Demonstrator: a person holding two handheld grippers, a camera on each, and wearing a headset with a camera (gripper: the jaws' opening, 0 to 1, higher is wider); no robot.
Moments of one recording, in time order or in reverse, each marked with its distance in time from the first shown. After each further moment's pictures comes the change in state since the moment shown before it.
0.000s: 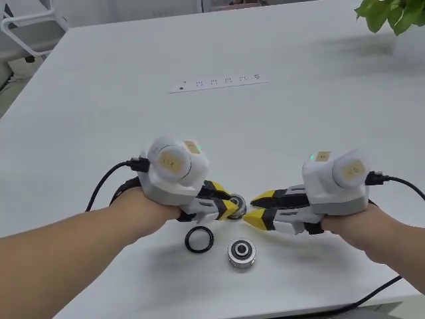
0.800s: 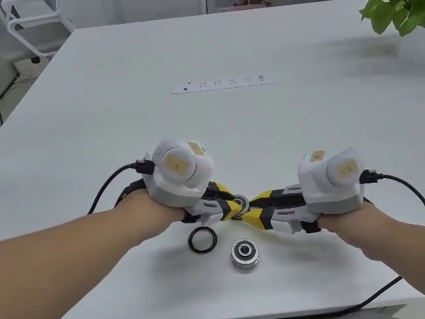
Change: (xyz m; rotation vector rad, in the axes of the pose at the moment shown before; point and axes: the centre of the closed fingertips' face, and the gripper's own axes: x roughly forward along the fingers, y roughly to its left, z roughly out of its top) left arm 0.002 0.001 0.000 -0.016 -0.007 0.018; right arm 0.008 0.000 0.000 -0.027 0.019 0.013
